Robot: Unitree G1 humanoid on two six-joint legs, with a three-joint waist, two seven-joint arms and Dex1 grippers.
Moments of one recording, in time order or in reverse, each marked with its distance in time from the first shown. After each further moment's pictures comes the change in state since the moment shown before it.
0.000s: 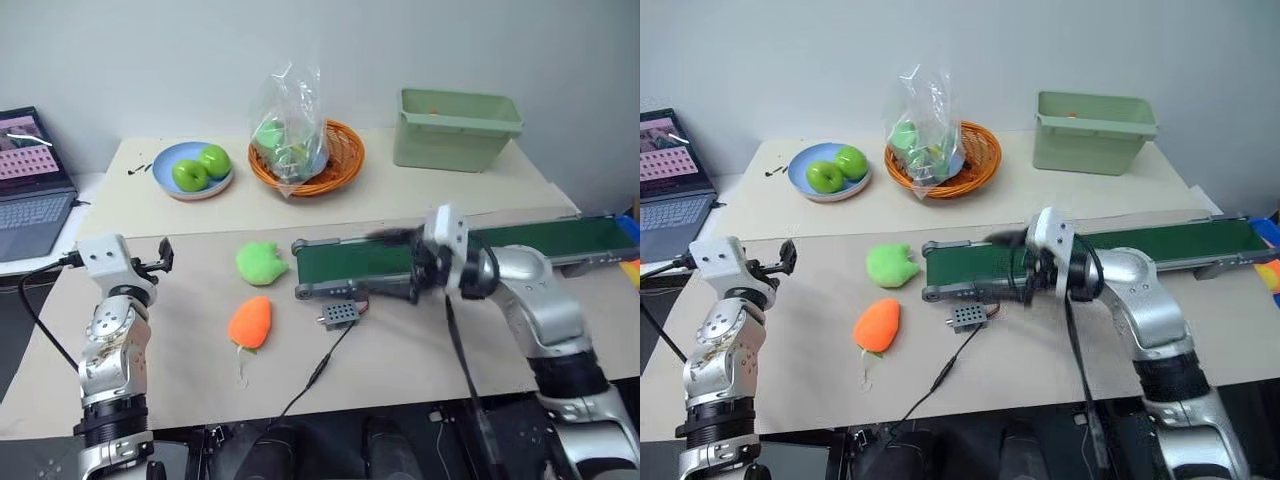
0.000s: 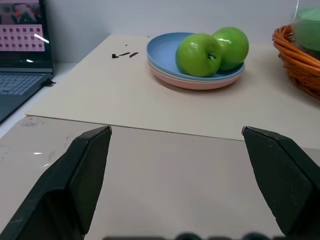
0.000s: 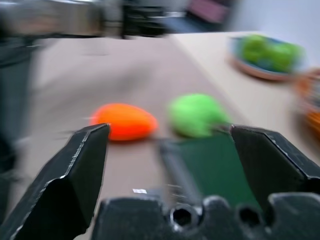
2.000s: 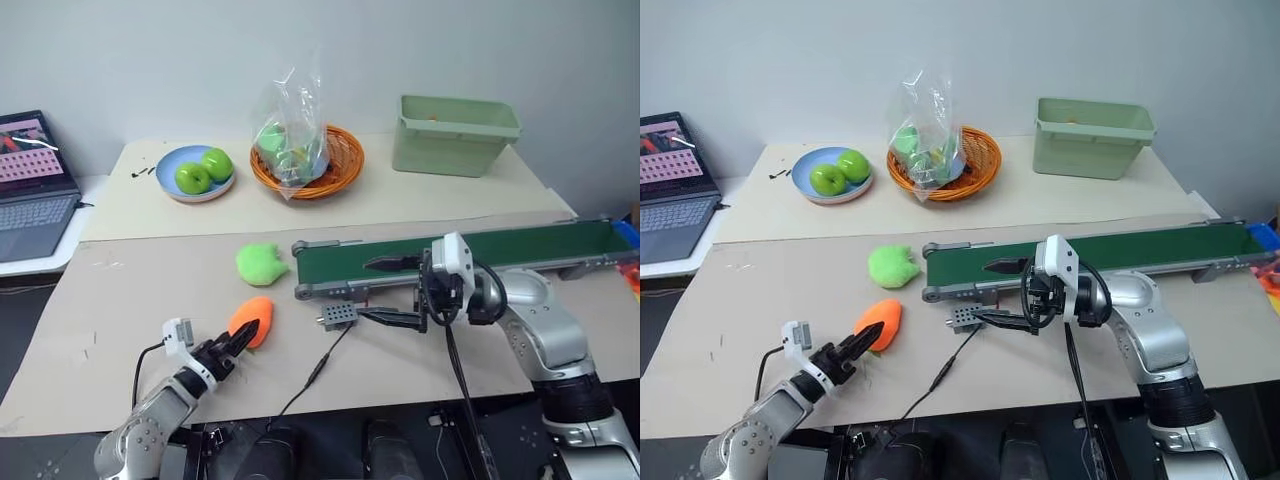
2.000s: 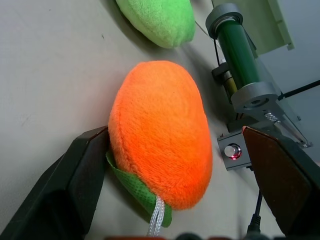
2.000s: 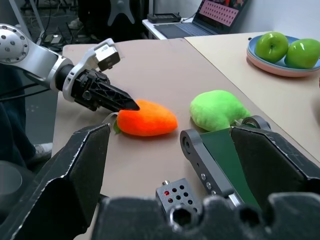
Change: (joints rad) left arm 0.383 -0.137 -0.096 -0.155 -0.567 0.360 -0.418; right arm 0.093 0.074 -0.067 0.107 -0.042 -0.093 -0.023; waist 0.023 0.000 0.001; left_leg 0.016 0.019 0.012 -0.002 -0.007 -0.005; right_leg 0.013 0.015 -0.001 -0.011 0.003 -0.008
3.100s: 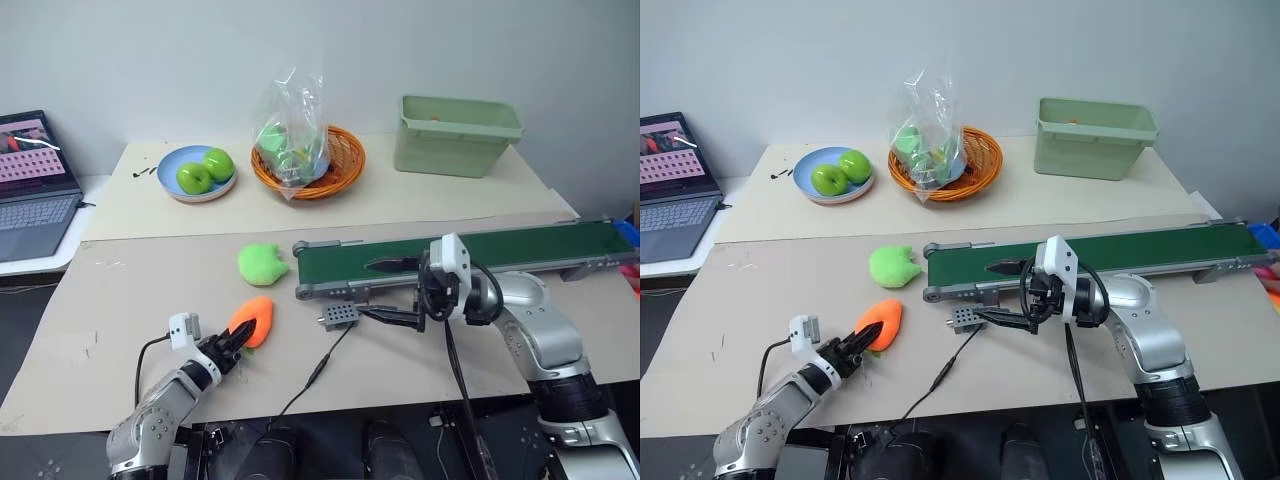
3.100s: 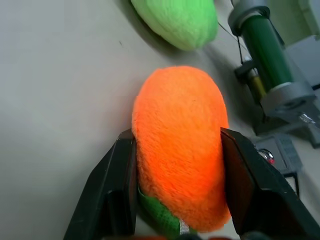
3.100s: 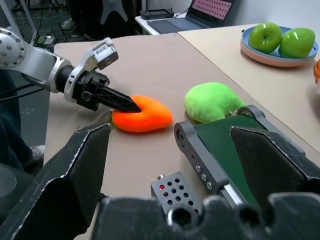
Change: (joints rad) left arm -0.087 -0.049 -0.013 0.065 0.132 -0.087 0.094; right arm -0.002 0.004 0.000 0.040 -0.026 0.000 -0.009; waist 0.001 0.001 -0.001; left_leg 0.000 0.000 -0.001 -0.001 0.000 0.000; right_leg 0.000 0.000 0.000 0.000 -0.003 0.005
